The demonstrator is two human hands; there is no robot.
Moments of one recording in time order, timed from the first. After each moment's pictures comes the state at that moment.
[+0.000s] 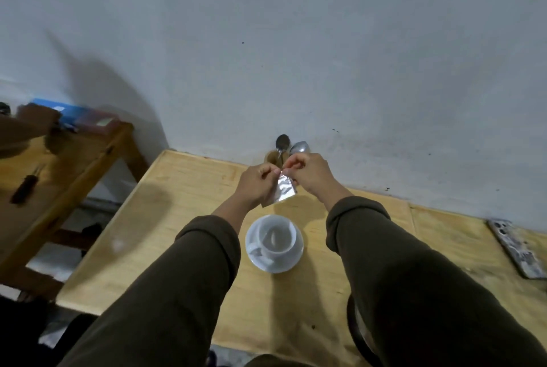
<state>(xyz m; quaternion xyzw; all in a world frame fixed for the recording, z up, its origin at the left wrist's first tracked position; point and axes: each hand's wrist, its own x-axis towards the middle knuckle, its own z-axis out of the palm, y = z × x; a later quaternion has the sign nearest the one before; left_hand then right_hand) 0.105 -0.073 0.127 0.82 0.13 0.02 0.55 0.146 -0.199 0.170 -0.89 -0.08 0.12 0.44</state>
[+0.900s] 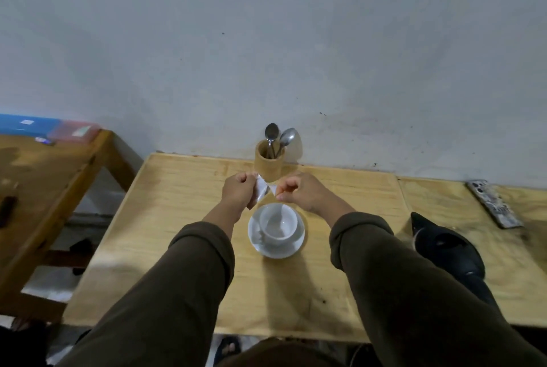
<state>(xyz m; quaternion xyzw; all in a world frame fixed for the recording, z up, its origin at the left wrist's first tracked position) 0.086 -0.052 0.098 0.72 0.24 -0.06 0.65 0.095 -0.207 0.147 -0.89 -0.11 0.22 0.39</state>
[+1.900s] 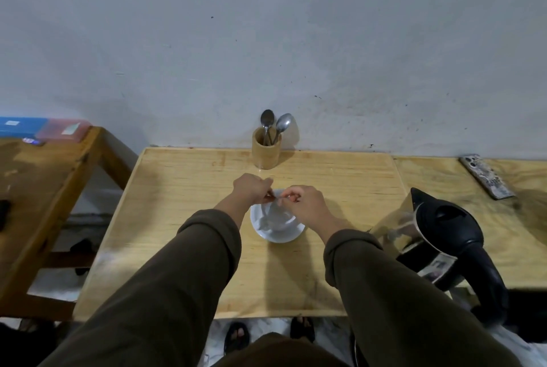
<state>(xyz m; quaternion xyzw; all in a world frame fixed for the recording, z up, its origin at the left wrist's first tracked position) 0.082 -0.066 0.094 0.84 0.22 -0.20 0.46 0.050 -0.206 0.094 -0.89 0.00 0.12 0.43</state>
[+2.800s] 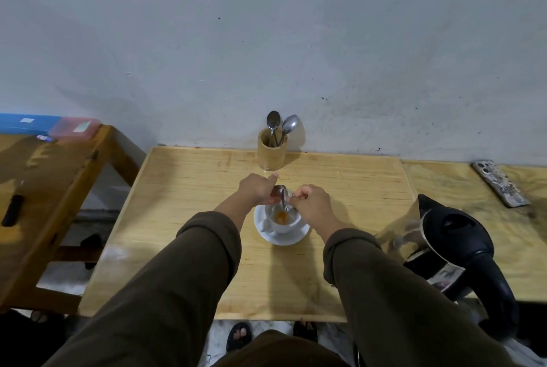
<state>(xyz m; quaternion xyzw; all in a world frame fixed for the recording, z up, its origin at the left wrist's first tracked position) 0.089 -0.070 0.098 0.75 0.25 -0.23 0.56 0.066 -0.207 0.084 -0.89 0.07 0.11 0.43</state>
